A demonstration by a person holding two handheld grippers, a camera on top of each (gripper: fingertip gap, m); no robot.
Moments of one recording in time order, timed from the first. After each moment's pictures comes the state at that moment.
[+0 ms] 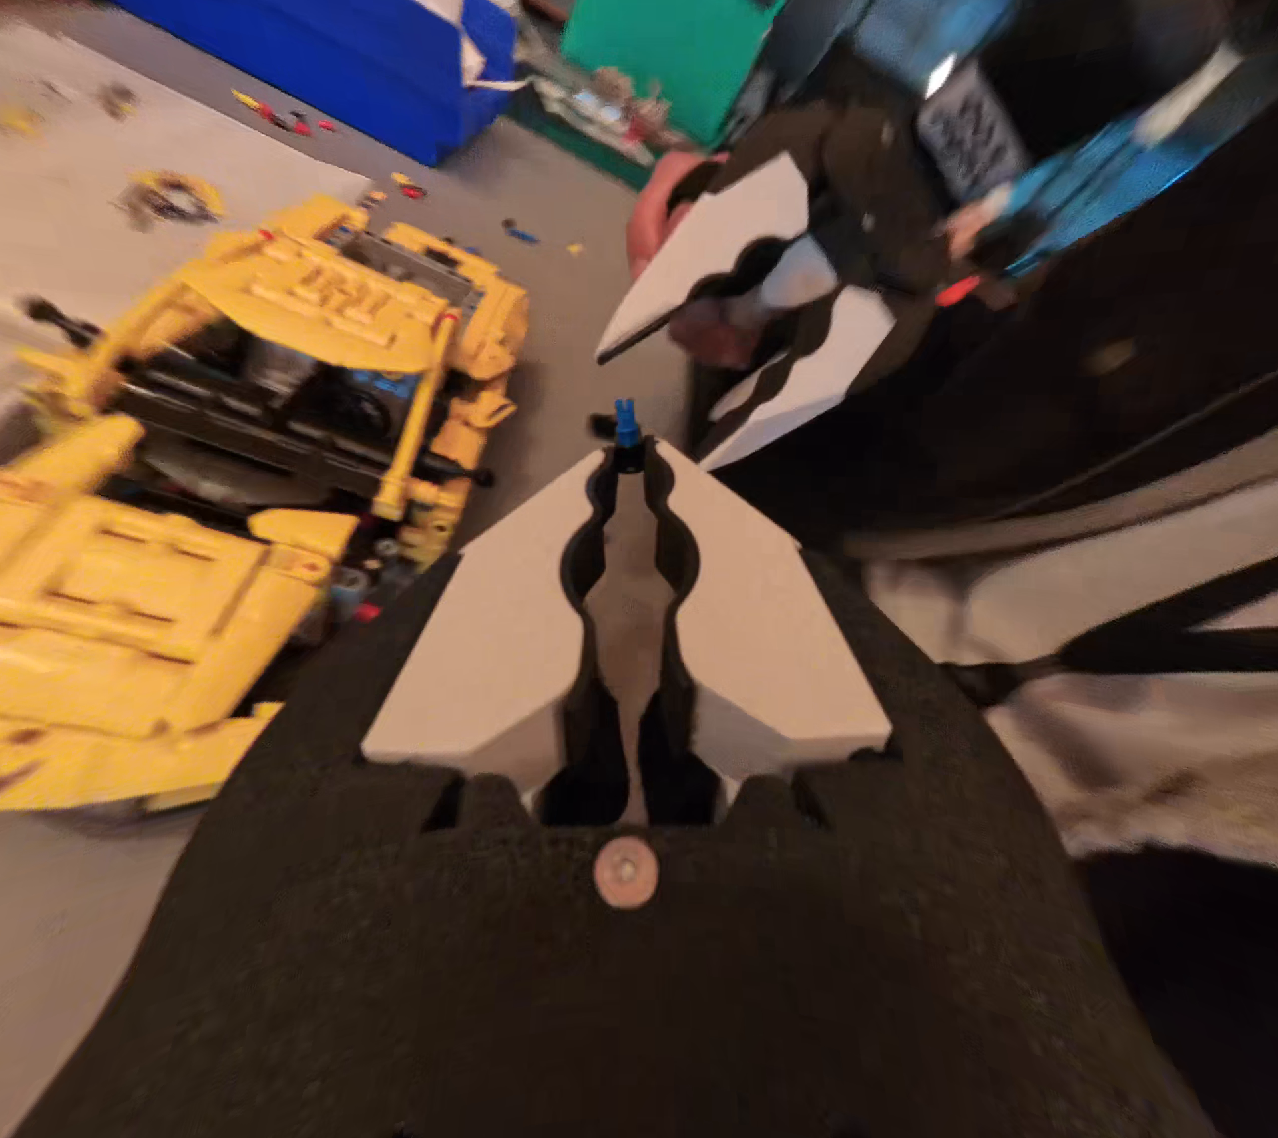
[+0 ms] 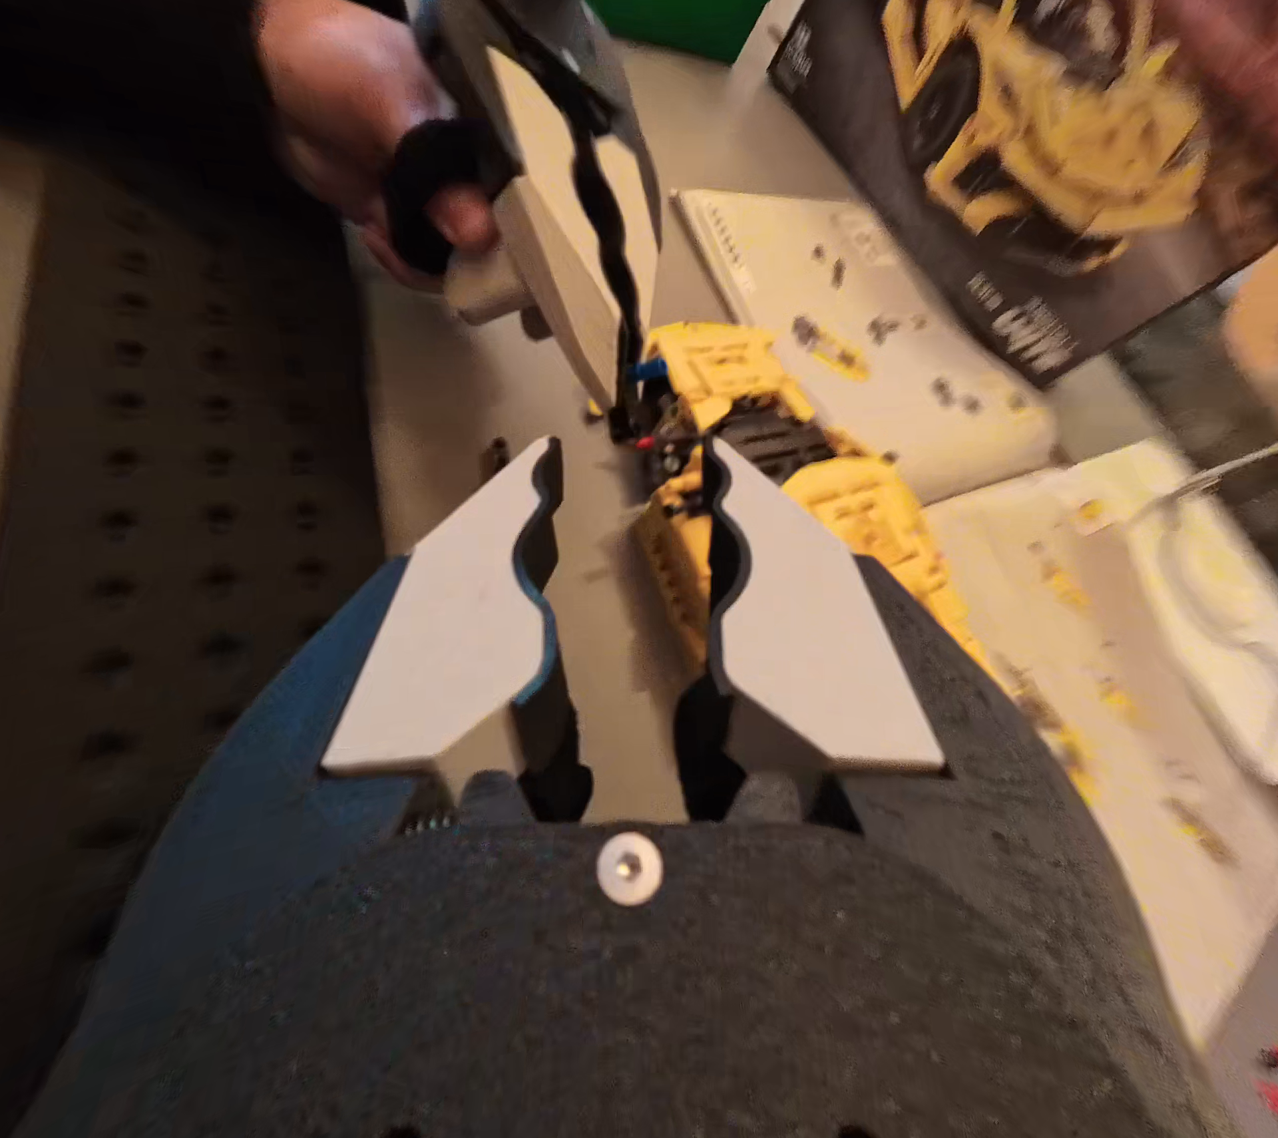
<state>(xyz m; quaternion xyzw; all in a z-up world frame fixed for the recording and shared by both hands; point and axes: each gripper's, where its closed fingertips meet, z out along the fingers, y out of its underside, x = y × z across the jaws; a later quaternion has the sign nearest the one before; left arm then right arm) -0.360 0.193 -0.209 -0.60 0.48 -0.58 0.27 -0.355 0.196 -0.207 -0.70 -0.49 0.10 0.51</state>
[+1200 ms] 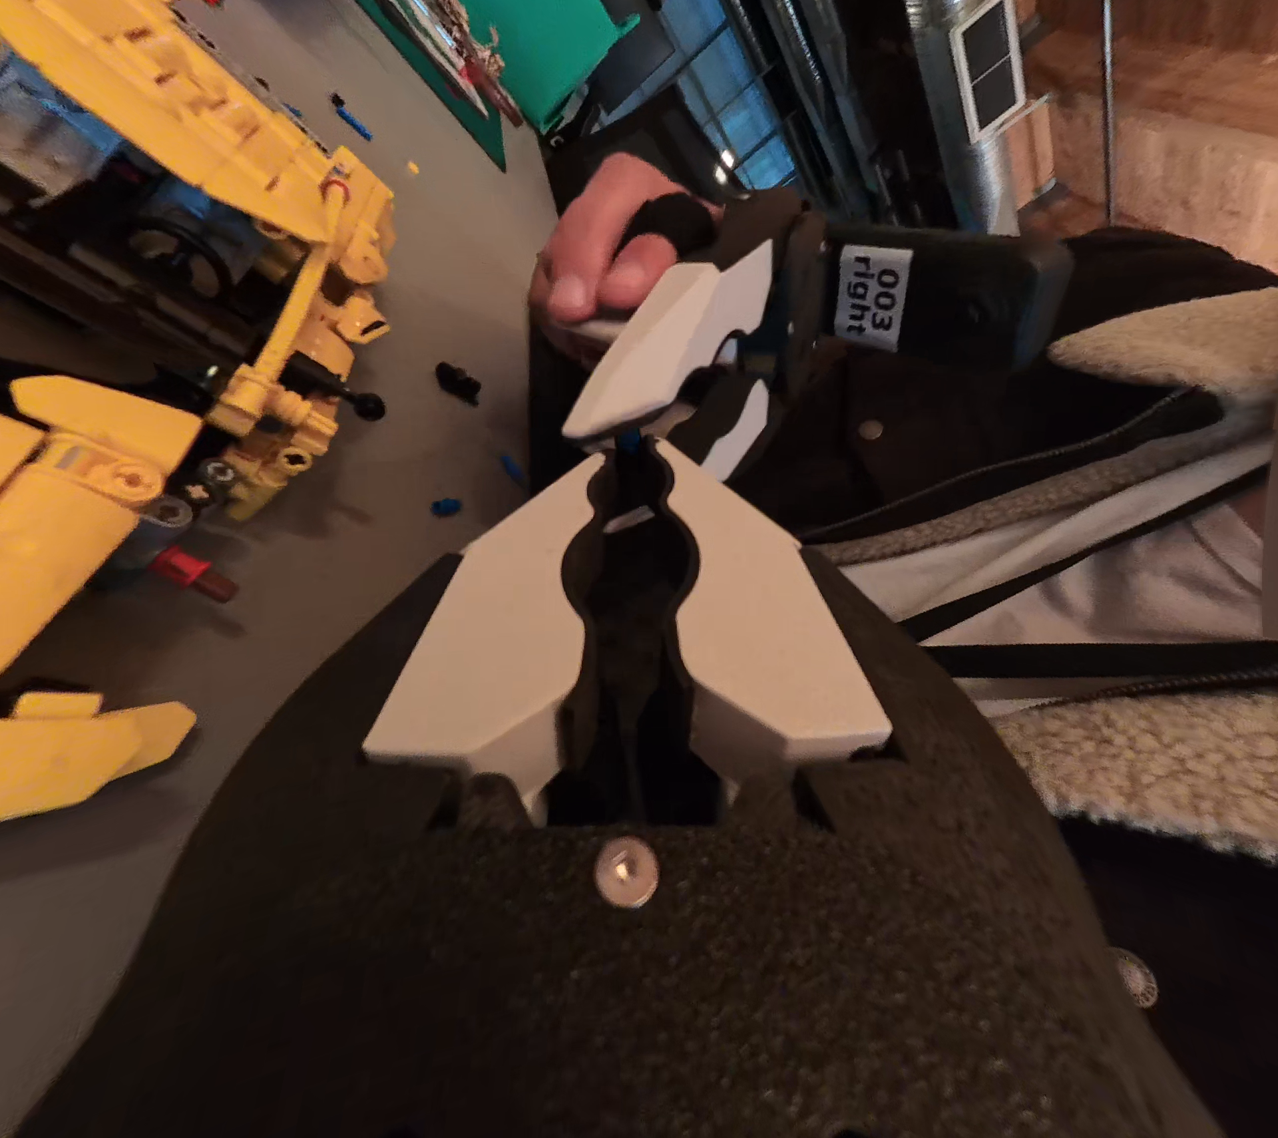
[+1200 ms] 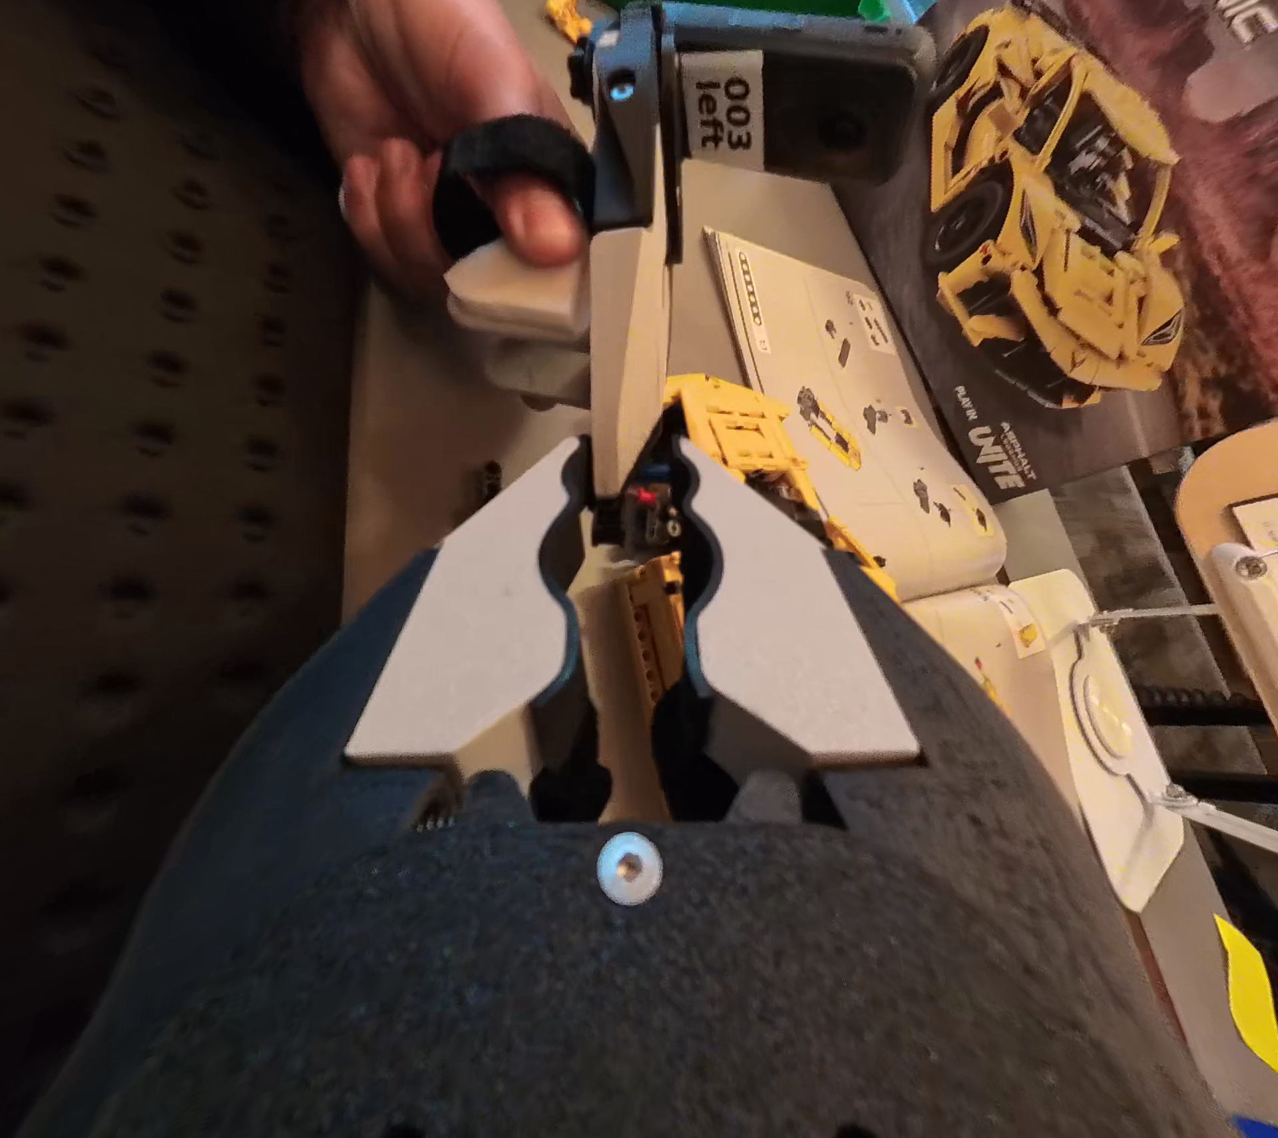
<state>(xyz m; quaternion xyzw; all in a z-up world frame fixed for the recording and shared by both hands) -0.362 0.176 -0.208 -0.59 0.38 -0.71 0.07 -0.387 0.202 -0.220 -0.64 -0.57 0.04 0.51</state>
